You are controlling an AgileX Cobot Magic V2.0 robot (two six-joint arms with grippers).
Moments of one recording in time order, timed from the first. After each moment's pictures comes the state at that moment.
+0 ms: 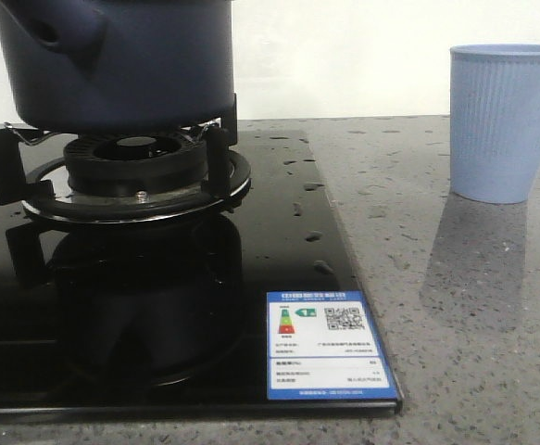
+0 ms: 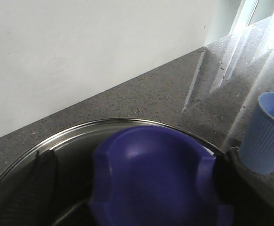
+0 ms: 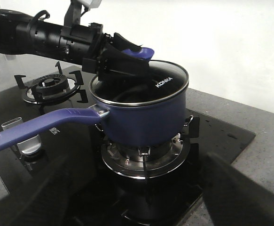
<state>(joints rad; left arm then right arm) -0.17 1.45 -1.10 -1.45 0.68 1.56 0.08 0.61 -0.68 1.20 0.71 -1.13</state>
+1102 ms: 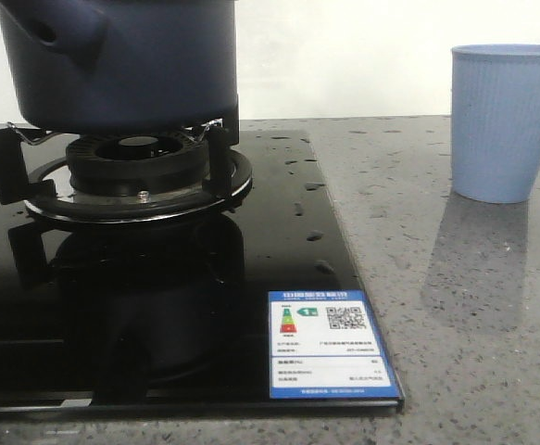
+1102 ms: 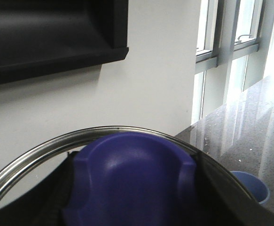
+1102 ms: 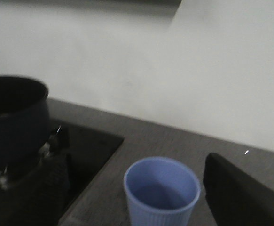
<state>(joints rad) -0.11 1.15 -1.13 -1.53 0.72 1.58 0.08 0.62 -0.58 1.04 0.26 -1.13</state>
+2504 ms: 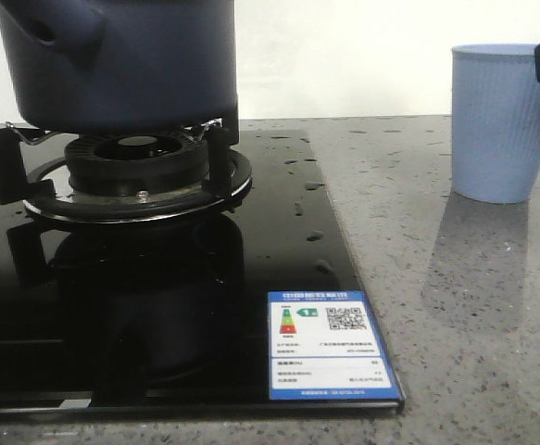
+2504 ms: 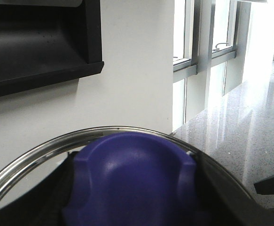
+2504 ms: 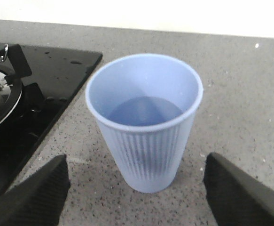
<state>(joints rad) -0.11 1.12 -1.13 -1.53 0.78 1.56 0.19 0.86 -0.46 1.20 0.05 -1.19</state>
